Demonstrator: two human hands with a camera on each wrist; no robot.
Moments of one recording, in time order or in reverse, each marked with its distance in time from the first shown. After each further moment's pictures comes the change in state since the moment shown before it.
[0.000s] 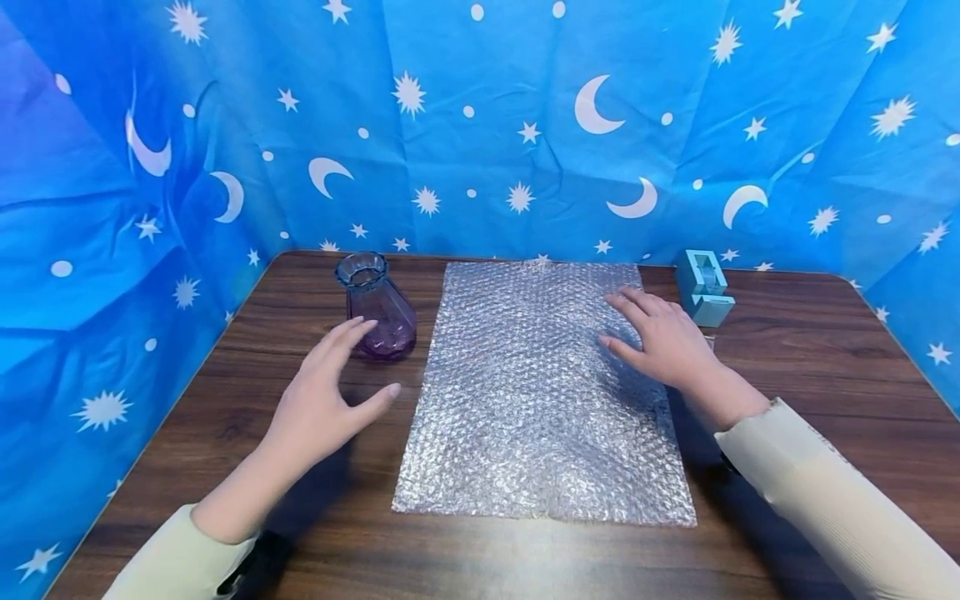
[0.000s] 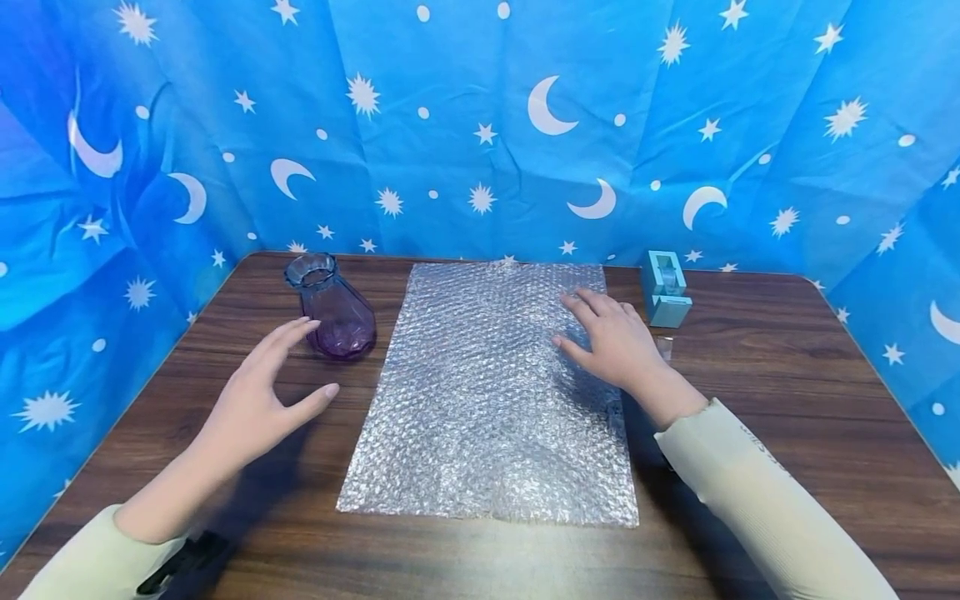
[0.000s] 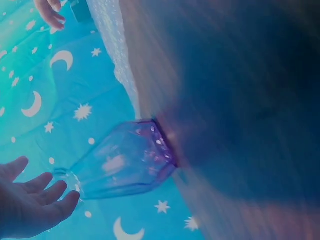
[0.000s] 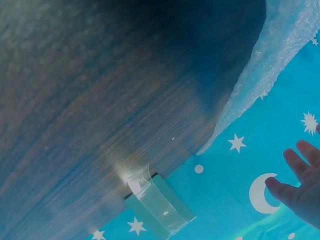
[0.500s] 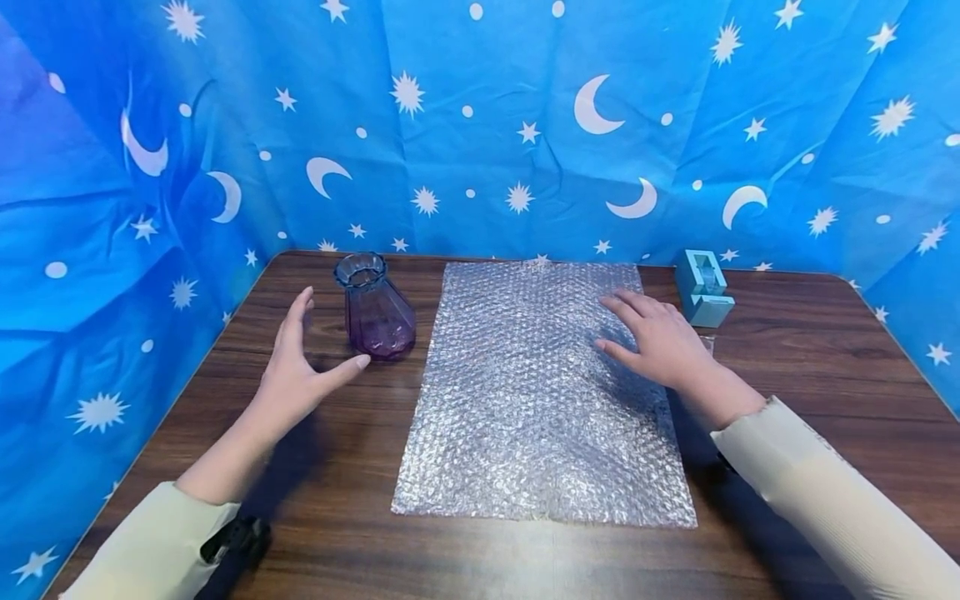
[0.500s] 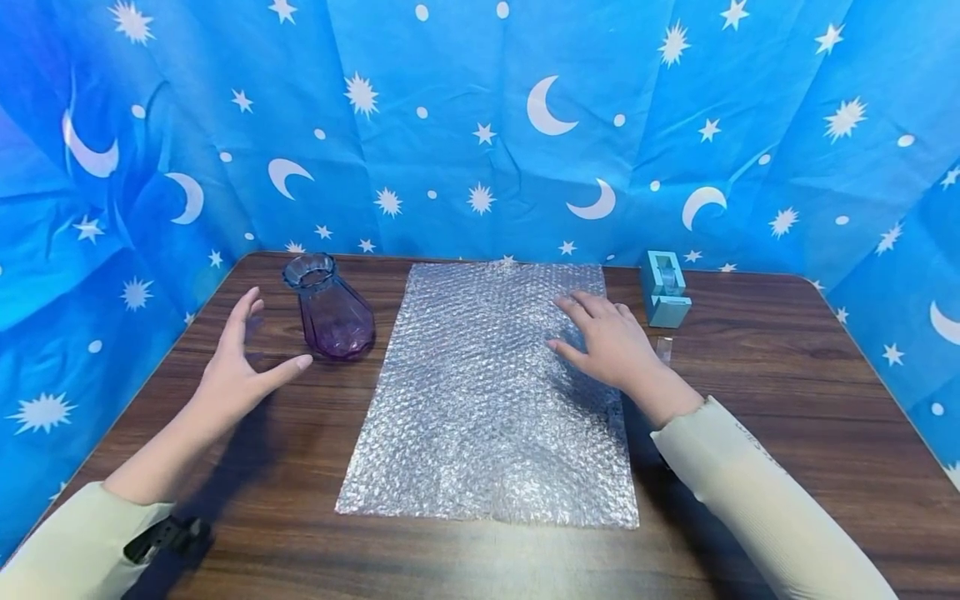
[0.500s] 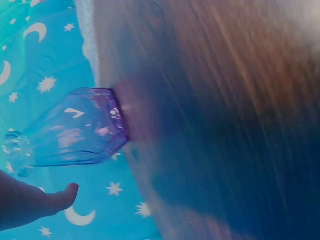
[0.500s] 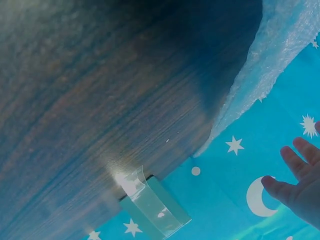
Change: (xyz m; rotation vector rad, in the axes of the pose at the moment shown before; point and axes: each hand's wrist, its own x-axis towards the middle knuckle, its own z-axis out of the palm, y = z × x) left_hand 0.027 -0.047 -0.010 -0.293 -0.020 -0.222; right_hand 0.003 -0.001 0.001 0.012 -0.045 0.001
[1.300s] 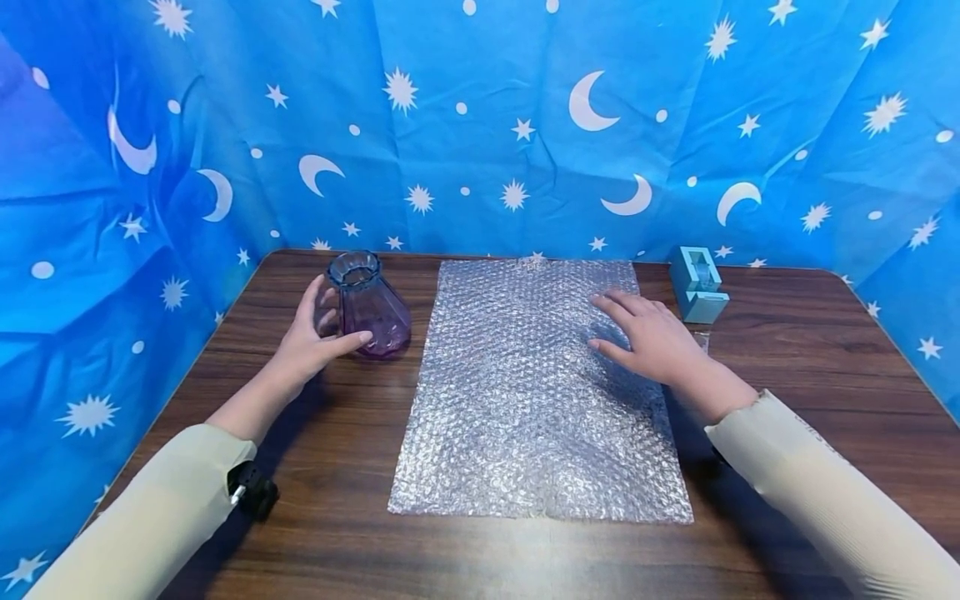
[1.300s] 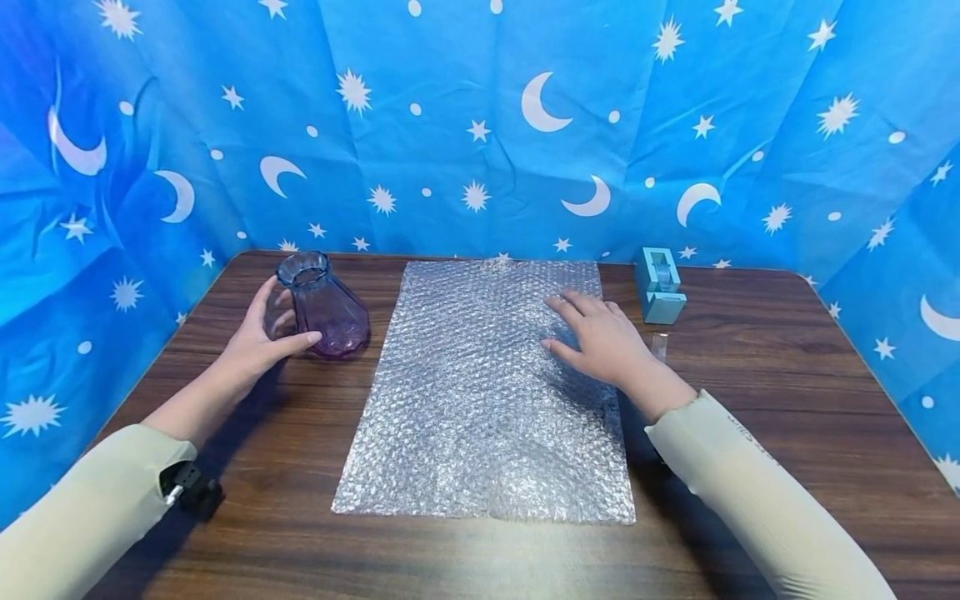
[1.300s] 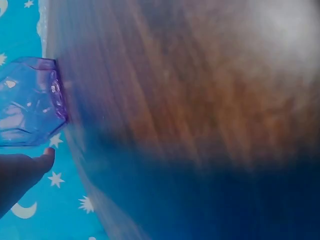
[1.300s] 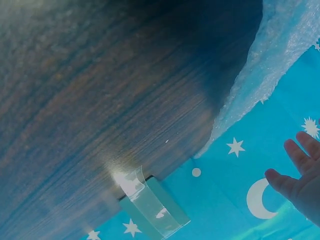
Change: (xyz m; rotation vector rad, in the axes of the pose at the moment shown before) left_hand 0.058 -0.035 0.010 -0.274 -0.175 -0.060; right_hand 0.002 -0.001 0.001 0.007 -0.042 -0.013
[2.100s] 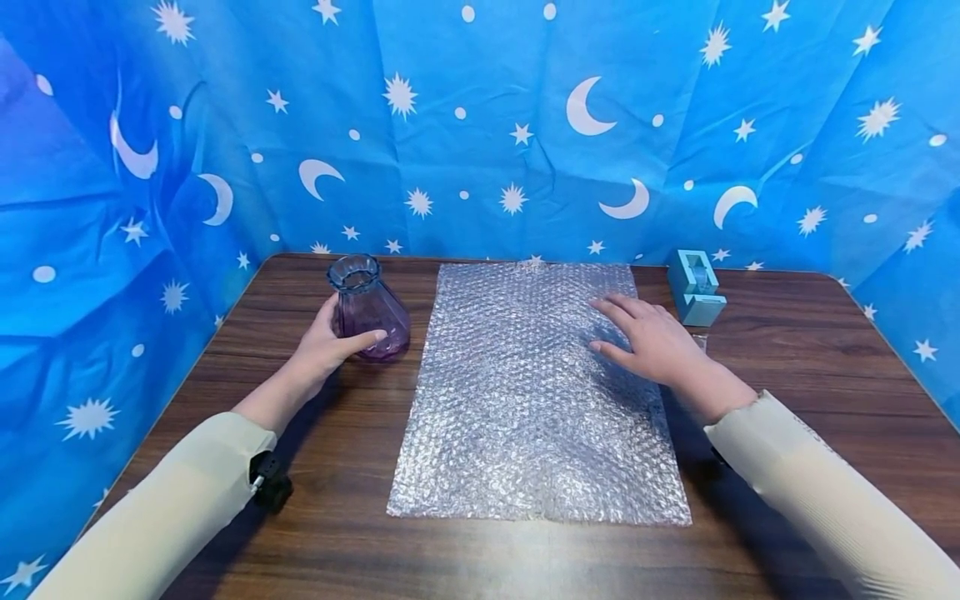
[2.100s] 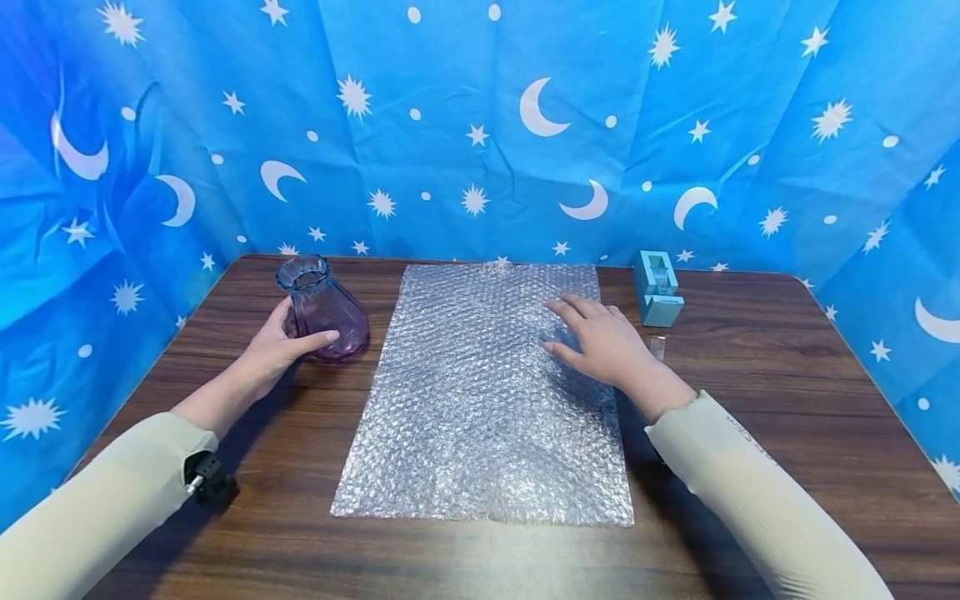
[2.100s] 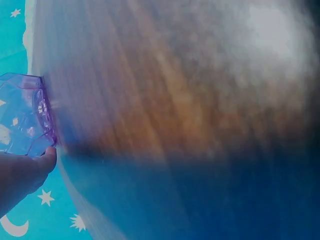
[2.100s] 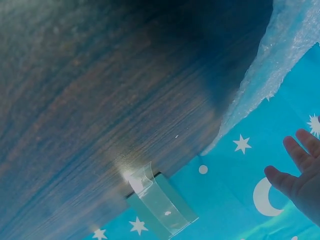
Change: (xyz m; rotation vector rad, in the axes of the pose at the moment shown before) left_hand 0.012 -0.005 0.017 -0.032 -0.013 -0.076; right_hand 0.000 0.004 0.000 0.011 -0.020 -0.008
